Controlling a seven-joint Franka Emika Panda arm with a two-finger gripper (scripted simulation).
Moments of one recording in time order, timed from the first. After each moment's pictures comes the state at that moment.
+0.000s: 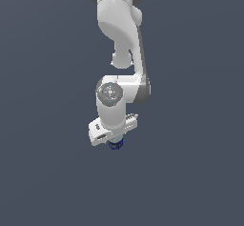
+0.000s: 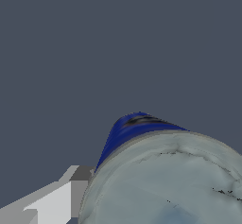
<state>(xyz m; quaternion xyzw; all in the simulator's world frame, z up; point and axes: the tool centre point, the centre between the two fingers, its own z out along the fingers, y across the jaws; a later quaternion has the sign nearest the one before) 0.074 -0.031 0.083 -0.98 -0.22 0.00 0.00</state>
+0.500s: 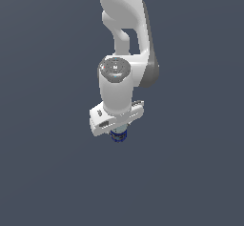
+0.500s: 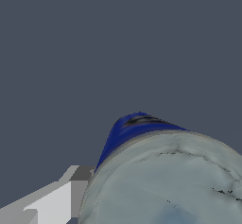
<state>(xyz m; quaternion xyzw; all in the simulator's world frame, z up) 0.064 -0.015 0.152 -0.98 -0.22 0.00 0.00</state>
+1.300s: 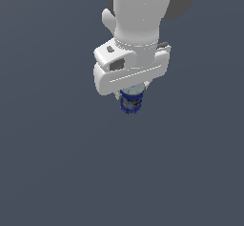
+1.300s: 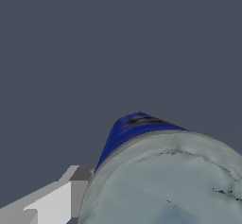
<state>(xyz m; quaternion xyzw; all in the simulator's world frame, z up) 0.040 0.029 0.336 -0.97 -0.22 0.00 0.00</state>
